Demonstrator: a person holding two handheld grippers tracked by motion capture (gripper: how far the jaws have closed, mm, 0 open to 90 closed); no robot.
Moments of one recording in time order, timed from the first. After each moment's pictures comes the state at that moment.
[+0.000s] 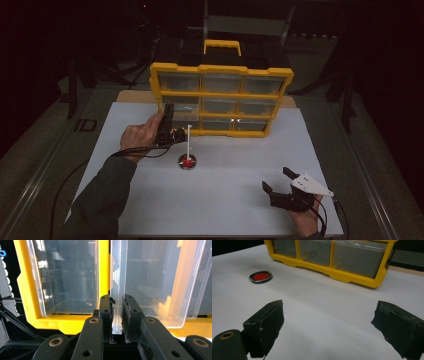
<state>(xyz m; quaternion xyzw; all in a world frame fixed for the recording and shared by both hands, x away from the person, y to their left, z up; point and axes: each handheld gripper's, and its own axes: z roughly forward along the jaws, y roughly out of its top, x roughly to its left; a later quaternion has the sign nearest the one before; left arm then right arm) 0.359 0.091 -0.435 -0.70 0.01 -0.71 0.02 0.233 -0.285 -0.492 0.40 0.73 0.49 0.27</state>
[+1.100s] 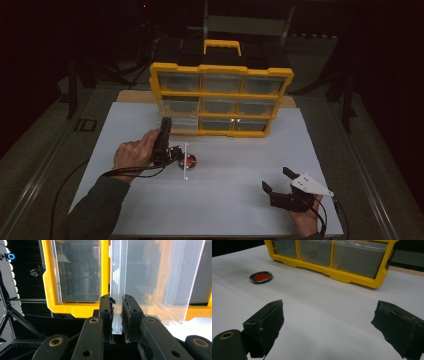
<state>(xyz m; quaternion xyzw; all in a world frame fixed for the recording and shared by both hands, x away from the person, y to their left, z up) 0.309 0.096 -0.440 -0.69 0.02 -0.72 0.00 0.233 -0.285 -0.492 0.40 0.73 0.49 0.27</state>
